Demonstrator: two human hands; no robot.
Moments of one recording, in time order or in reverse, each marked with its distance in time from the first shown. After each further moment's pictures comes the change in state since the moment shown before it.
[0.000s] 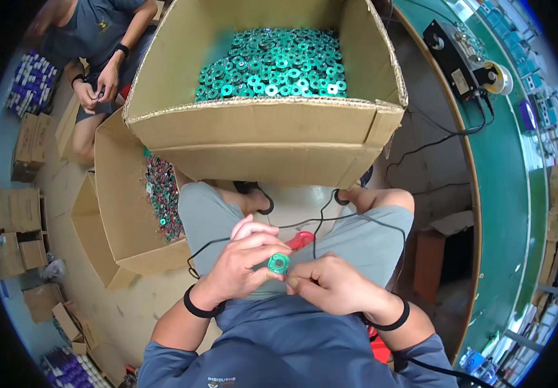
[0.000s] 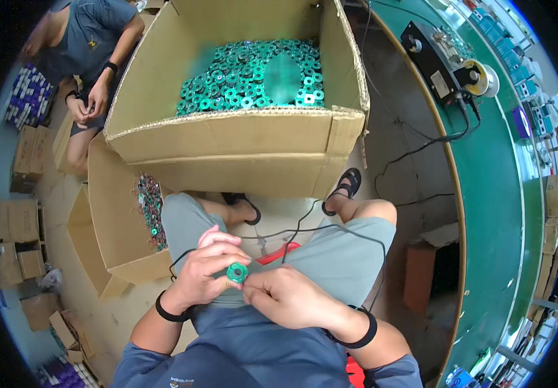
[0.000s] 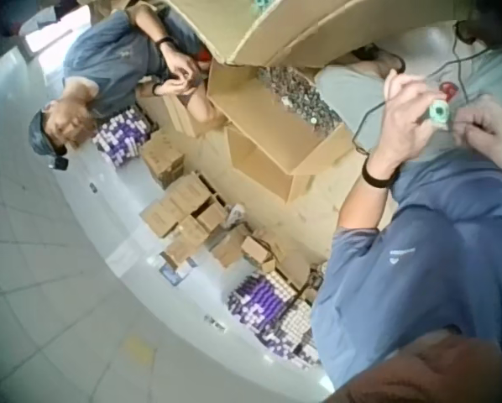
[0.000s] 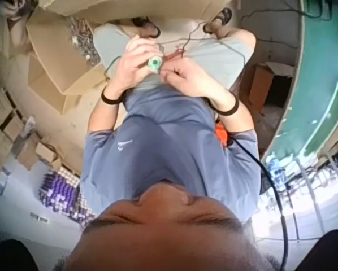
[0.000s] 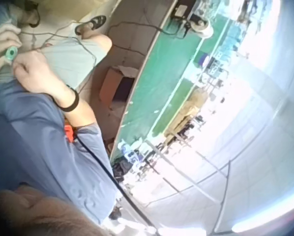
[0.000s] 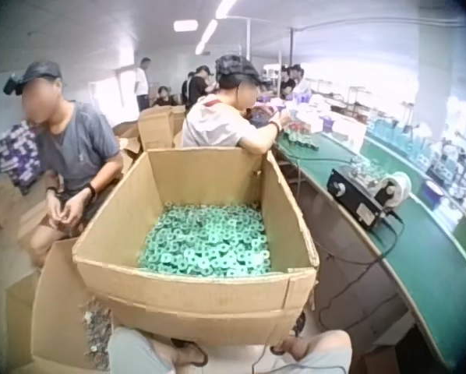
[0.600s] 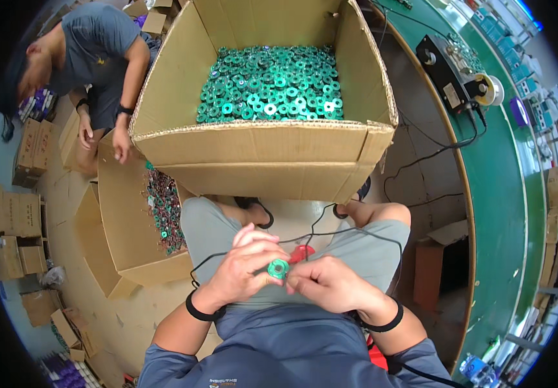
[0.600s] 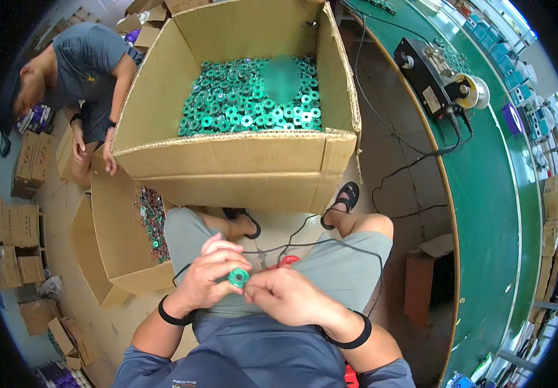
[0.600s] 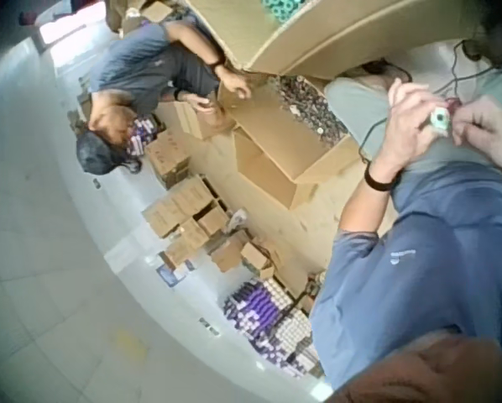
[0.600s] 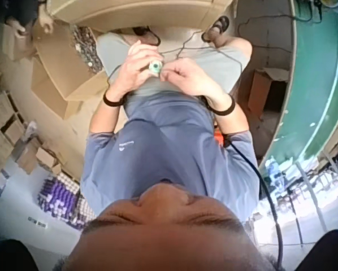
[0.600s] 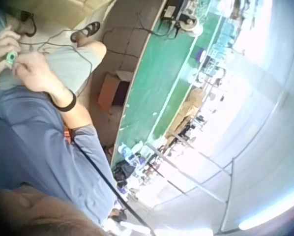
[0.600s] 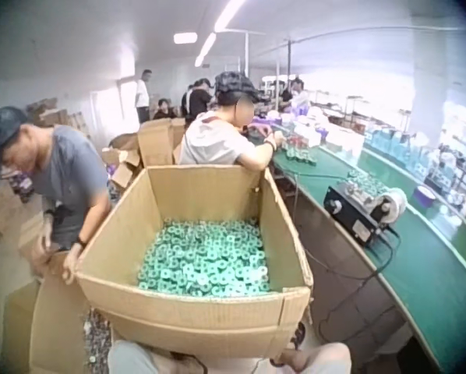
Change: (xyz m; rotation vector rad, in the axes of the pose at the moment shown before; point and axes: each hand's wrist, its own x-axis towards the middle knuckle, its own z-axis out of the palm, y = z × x) left_hand 0.010 -0.010 -0.003 -0.076 -0.067 0.014; right_hand 0.011 0.012 -0.009 0.056 0.144 -0.085
